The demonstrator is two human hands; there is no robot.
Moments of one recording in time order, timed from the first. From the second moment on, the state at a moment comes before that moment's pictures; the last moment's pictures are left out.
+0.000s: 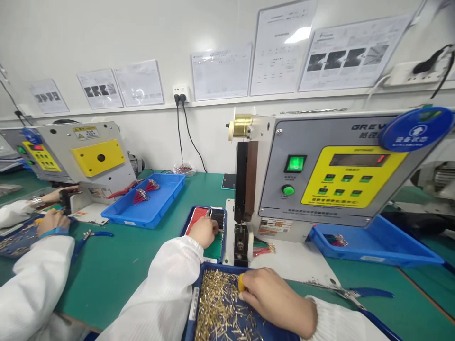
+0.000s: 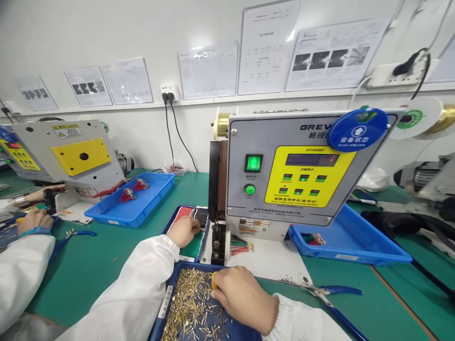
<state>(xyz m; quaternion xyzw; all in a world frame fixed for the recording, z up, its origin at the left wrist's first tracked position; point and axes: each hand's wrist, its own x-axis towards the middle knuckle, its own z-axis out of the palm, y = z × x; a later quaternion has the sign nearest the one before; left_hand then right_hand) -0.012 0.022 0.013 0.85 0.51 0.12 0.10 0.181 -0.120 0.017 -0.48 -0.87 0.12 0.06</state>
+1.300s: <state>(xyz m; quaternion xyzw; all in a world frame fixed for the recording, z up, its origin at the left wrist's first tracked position) -0.005 0.037 -0.007 0.82 0.55 0.15 0.04 0.182 -0.118 0.015 -0.43 -0.83 0.25 0.25</state>
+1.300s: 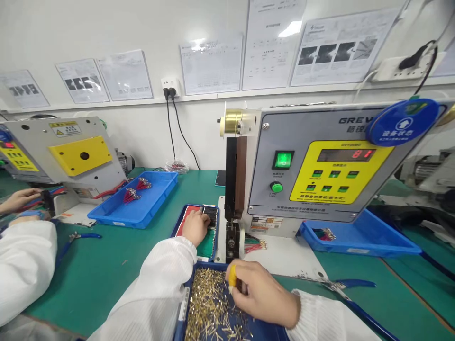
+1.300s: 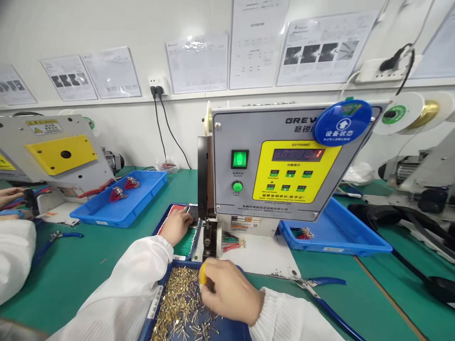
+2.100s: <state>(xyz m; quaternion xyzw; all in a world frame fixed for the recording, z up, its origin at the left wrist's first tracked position) 0.000 0.014 -0.003 0.84 0.46 0.29 0.01 0.195 -0.065 0.052 -0.36 -0.62 0.67 0.19</state>
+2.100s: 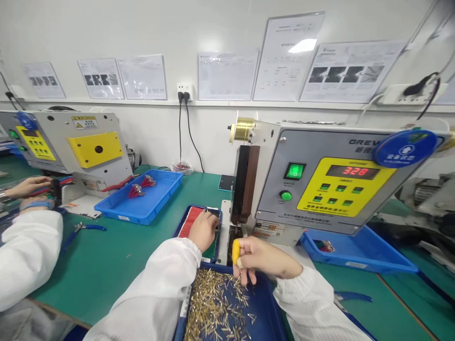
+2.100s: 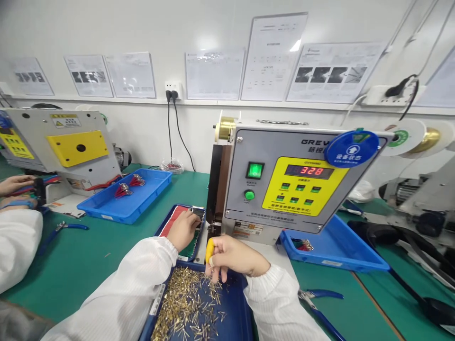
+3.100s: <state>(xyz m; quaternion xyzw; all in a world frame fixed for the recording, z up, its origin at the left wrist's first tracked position) 0.010 0.005 0.003 0.84 0.40 0.36 0.04 0.204 -0.064 0.049 -0.39 -0.62 0.64 0.26</state>
